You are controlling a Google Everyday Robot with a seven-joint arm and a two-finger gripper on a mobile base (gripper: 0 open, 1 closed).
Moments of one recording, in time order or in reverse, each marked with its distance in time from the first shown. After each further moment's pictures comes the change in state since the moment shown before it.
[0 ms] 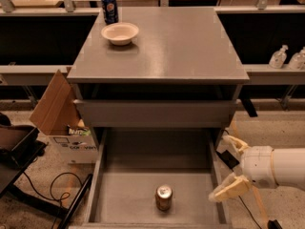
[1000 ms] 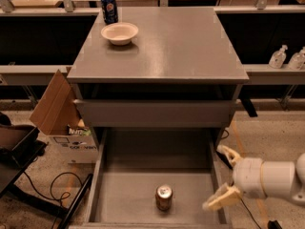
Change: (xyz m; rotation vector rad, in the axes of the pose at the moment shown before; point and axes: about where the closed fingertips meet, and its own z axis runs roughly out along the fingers) arm 0.028 0.007 0.034 0.010 -0.020 -0.003
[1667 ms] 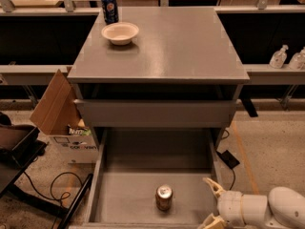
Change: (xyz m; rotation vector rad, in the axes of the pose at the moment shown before) arm 0.116 0.046 0.088 -0.120 -0.096 0.064
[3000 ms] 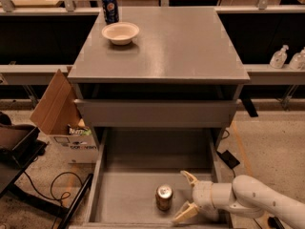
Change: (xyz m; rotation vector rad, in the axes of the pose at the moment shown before) arm 0.021 -0.038 0.105 -0.058 -0.028 -0.057
